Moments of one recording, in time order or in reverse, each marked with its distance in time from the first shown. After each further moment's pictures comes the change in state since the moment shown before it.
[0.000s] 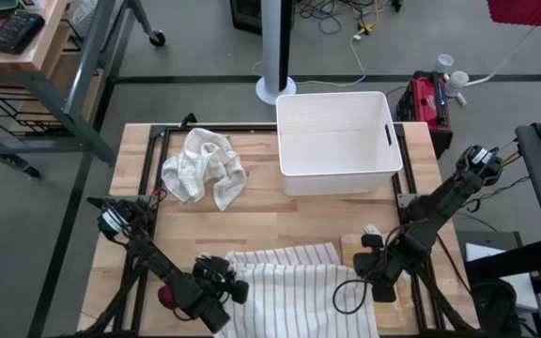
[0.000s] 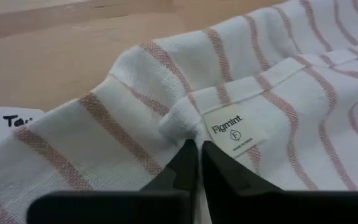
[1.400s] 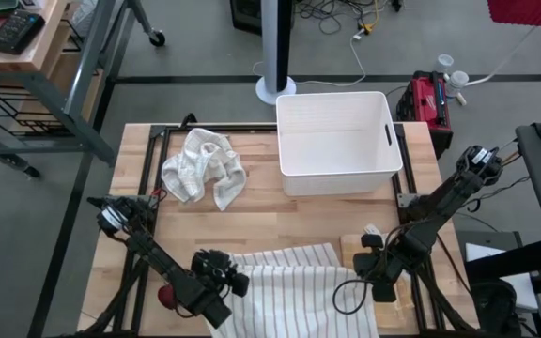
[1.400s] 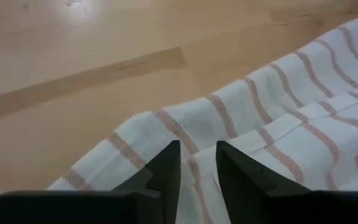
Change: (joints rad) left arm 0.023 -0.019 0.026 -0.135 -0.058 0.014; right arm 0.000 -0.001 0.000 0.005 0.000 -0.006
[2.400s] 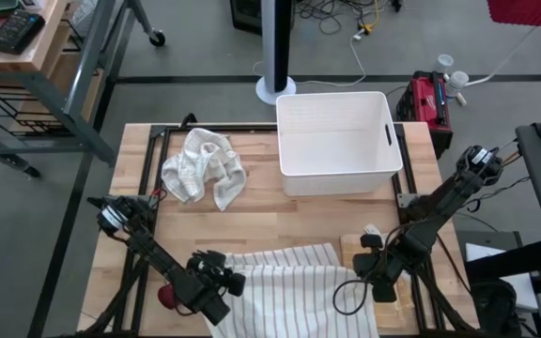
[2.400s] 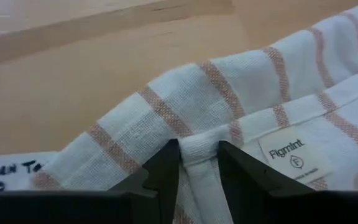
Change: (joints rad) left arm 0.006 -0.004 -0.073 0.072 0.159 -0.049; right arm 0.000 0.001 0.000 0.003 0.003 -0.019
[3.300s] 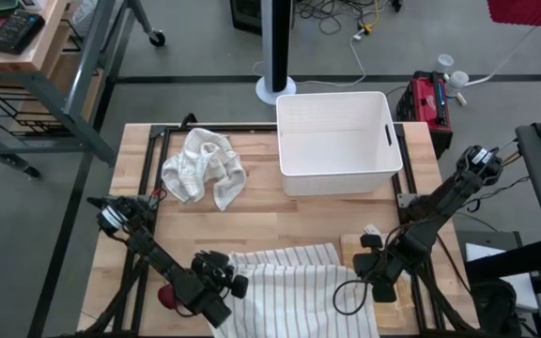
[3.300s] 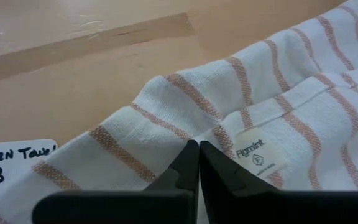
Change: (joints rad) left arm -0.005 0.001 0.046 -0.010 -0.084 0.052; right arm 0.000 0.000 0.000 0.001 0.001 -0.001
